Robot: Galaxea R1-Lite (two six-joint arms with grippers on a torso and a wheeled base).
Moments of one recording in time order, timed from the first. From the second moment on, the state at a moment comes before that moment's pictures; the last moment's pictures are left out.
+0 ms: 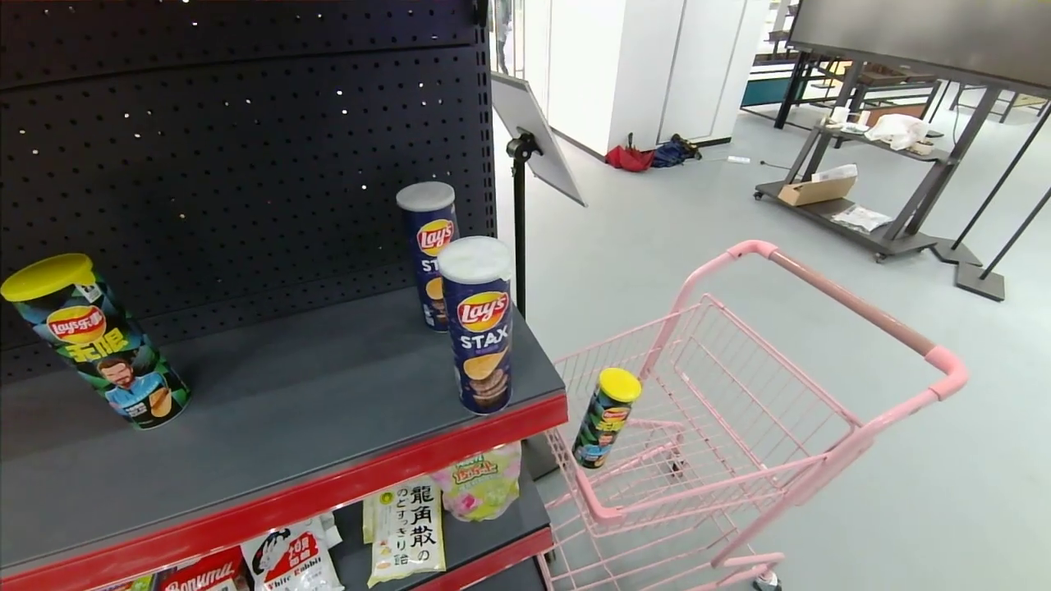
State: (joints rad) left arm 0.01 0.00 0.00 0.00 0.00 0.00; right arm 0.00 0.00 0.00 0.00 -0.01 0.00
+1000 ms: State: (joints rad) left arm 0.01 0.00 0.00 0.00 0.00 0.00; right arm 0.00 0.00 0.00 0.00 -0.01 0.00
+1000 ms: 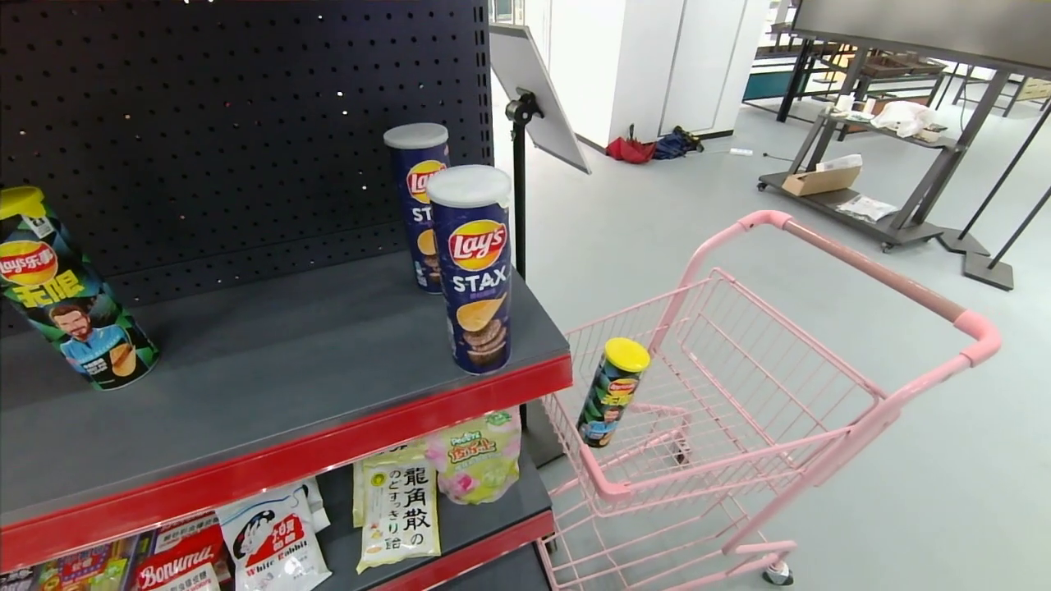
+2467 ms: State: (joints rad) left arm 0.01 0.00 0.00 0.00 0.00 0.00; right arm 0.00 0.01 -0.03 0.00 -0.01 0.00
